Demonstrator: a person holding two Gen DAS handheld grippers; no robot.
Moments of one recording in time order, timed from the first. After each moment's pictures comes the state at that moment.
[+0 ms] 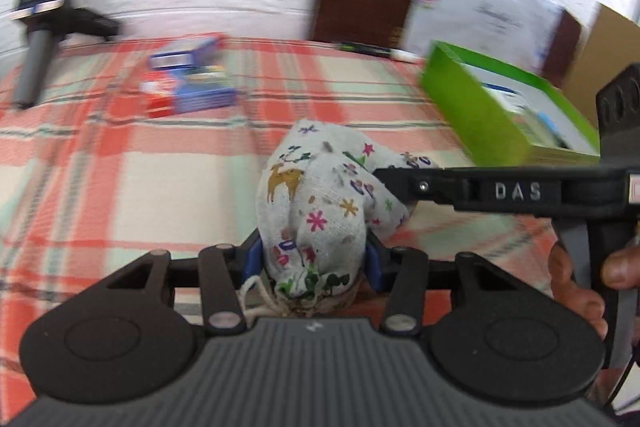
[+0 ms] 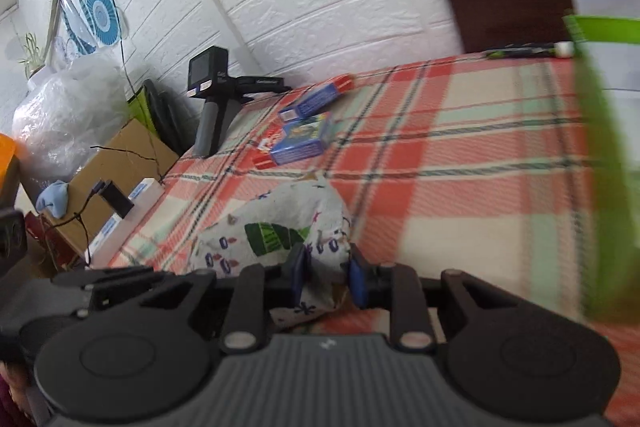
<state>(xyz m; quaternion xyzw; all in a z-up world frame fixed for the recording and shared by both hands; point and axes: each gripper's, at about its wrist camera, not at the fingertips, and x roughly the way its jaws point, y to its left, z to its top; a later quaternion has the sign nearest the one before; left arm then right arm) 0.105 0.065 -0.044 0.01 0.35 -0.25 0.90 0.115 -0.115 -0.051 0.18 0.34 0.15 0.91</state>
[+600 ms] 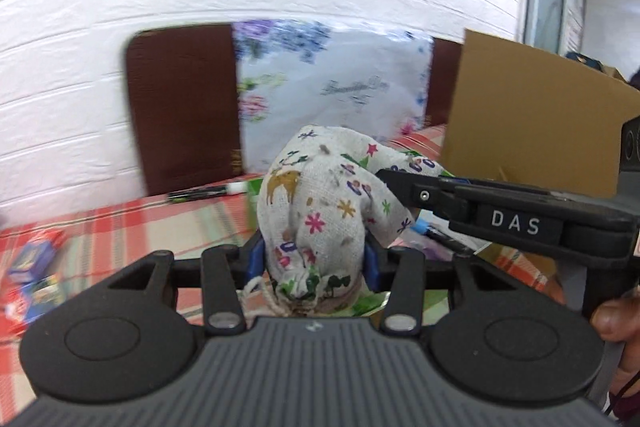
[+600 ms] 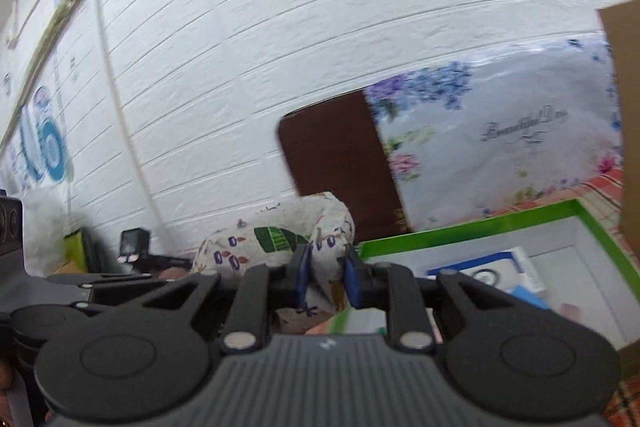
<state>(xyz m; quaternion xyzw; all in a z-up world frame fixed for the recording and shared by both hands) 0.104 -0.092 0.042 0.07 0.22 -0.37 0.90 0.034 -0.236 0.044 0.17 0.14 -0.02 0.98</state>
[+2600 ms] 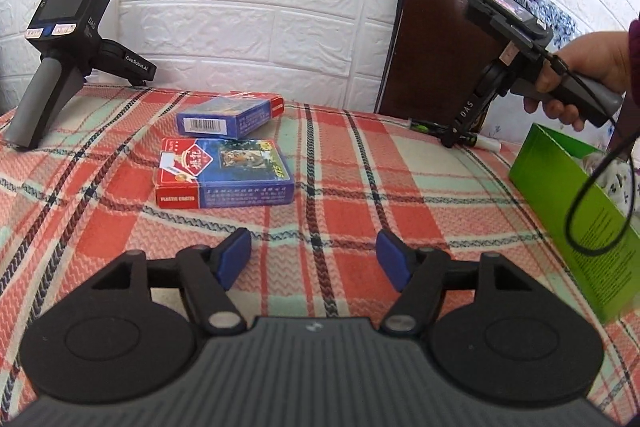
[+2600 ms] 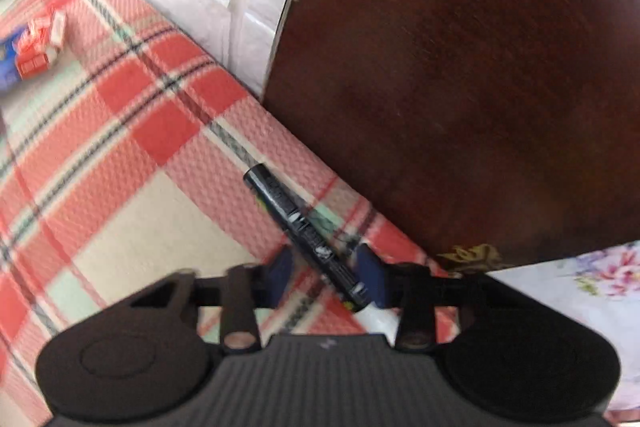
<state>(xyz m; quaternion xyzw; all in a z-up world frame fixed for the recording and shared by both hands) 0.189 0.066 -0.074 -0.04 0.26 -0.15 0.95 0.420 -0.189 -0.048 -0.21 0.55 0.06 0.80</state>
